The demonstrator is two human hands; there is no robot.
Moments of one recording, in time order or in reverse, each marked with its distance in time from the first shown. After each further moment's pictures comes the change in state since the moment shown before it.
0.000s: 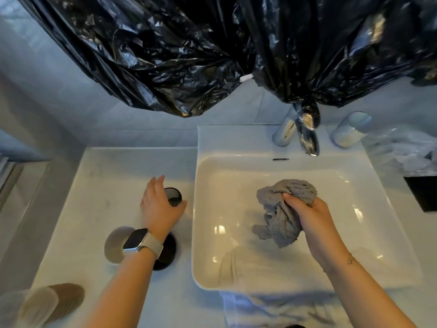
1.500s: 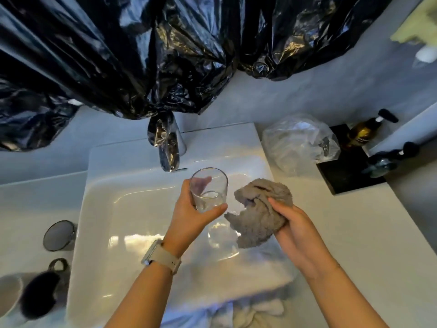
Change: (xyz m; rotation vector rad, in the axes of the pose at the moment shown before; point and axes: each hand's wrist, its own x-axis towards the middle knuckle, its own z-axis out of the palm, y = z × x) left_hand -0.080 0.259 0.152 -0.735 -0.372 0.298; right_hand 0.044 0.005 -0.219 0.628 -0.063 0.214
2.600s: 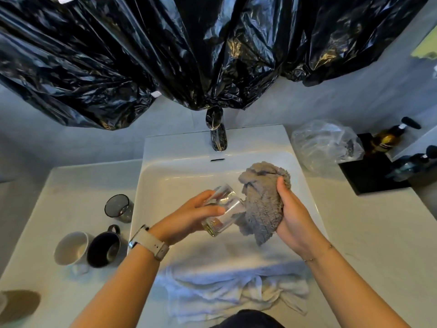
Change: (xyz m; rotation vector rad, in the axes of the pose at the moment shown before) left_hand -0.074 0.025 -0.097 -0.245 -0.434 -0.391; right_hand -0.046 0.044 0.068 -0.083 -0.237 -0.009
